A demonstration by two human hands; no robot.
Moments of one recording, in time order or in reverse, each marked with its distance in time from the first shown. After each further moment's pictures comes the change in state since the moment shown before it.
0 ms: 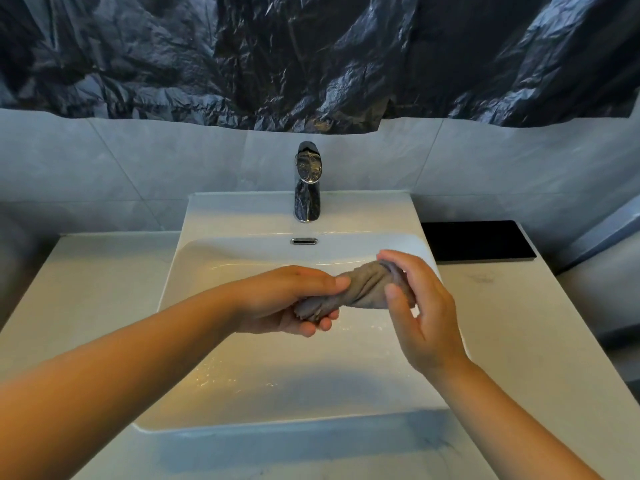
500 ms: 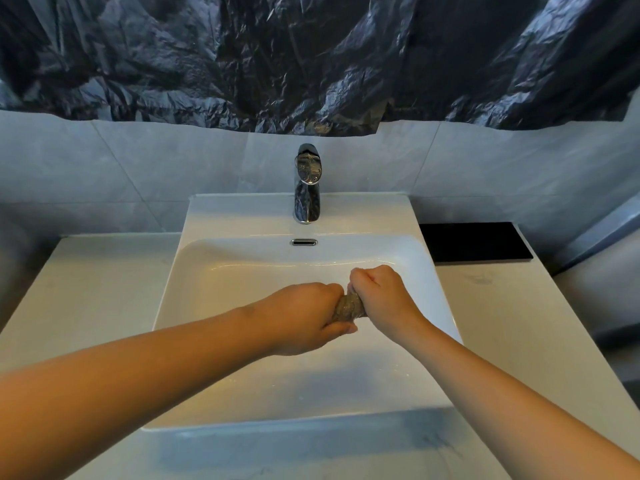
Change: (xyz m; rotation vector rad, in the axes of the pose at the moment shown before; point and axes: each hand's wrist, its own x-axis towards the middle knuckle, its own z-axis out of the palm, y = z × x) left_hand 0.011 -0.015 0.024 1.321 0.294 0.173; right_hand 0.030 0.011 0.039 0.006 -0.297 0.544
